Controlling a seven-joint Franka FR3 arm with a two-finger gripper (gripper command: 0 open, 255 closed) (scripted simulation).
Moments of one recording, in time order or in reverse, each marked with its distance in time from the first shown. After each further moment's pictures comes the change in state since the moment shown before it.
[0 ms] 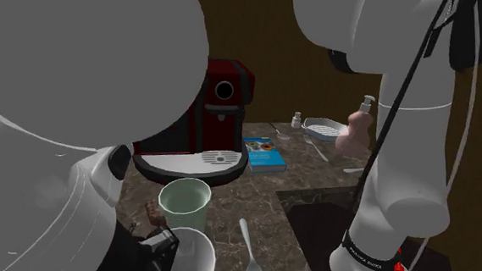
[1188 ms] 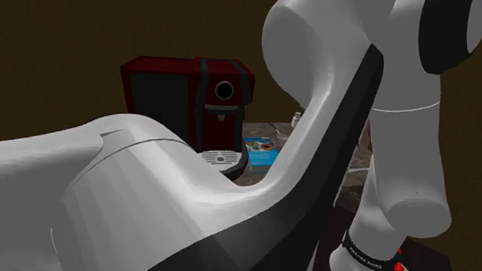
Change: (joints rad) arm 0.025 0.088 -0.043 -0.164 -0.081 0.200 0.079
